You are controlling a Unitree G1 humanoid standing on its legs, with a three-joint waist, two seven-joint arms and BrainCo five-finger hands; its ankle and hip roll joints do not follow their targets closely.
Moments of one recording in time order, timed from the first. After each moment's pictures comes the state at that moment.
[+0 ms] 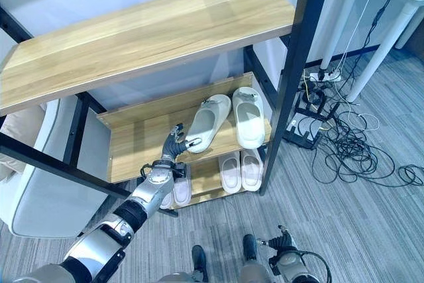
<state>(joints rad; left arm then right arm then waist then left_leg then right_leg) -0.57 0.10 -0.45 0.78 -0.45 -0.15 0.35 -0.13 -0.29 0.33 1.14 0.01 -0.02 -0.29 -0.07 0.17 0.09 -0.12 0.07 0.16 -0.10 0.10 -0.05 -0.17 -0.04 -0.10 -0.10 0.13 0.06</state>
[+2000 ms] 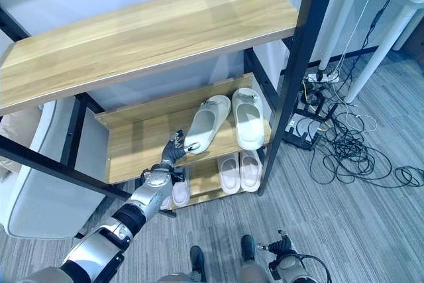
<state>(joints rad) -0.55 0.10 -0.45 0.77 -0.49 -0.12 0.31 -0.12 -0.28 0.33 1.17 0.02 -0.01 -0.28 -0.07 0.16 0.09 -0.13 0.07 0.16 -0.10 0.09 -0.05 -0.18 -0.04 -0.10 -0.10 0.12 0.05</state>
